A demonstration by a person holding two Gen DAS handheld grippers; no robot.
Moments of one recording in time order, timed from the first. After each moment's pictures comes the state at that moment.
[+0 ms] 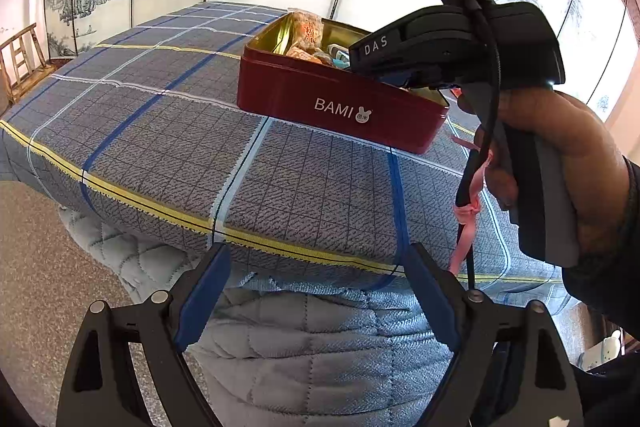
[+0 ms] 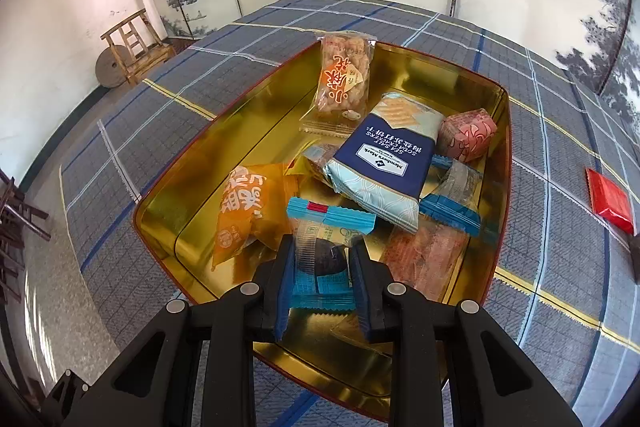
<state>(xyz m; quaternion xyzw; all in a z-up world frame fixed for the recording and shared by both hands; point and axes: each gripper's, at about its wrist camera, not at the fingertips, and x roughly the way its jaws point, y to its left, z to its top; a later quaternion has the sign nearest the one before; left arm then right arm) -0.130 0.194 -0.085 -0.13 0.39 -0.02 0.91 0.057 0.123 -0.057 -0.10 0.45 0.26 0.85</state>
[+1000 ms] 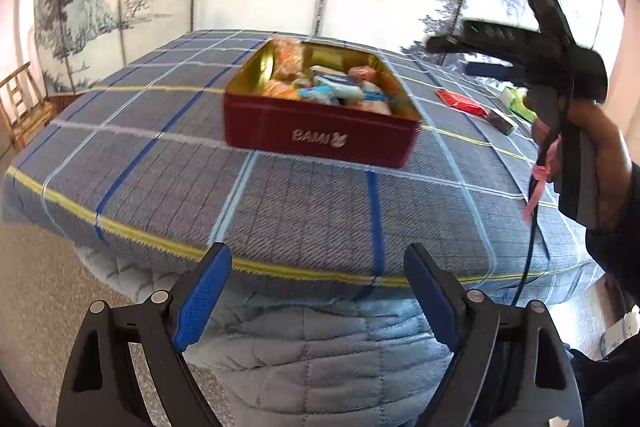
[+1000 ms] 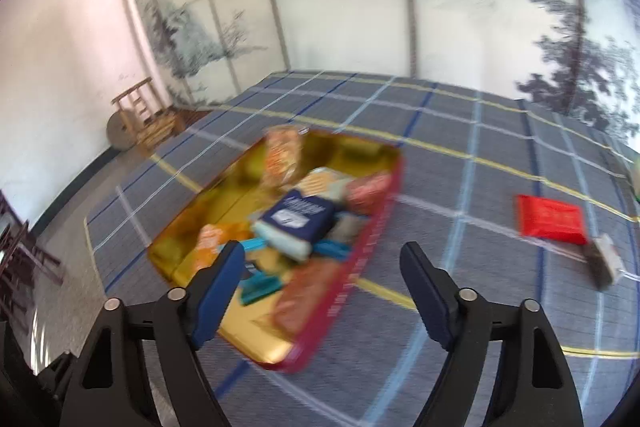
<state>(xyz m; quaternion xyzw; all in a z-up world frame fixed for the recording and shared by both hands) -0.131 0.173 -0.063 -0.07 0.36 -0.03 0.93 0.050 0.004 0.000 -0.02 0.34 0.25 0.91</state>
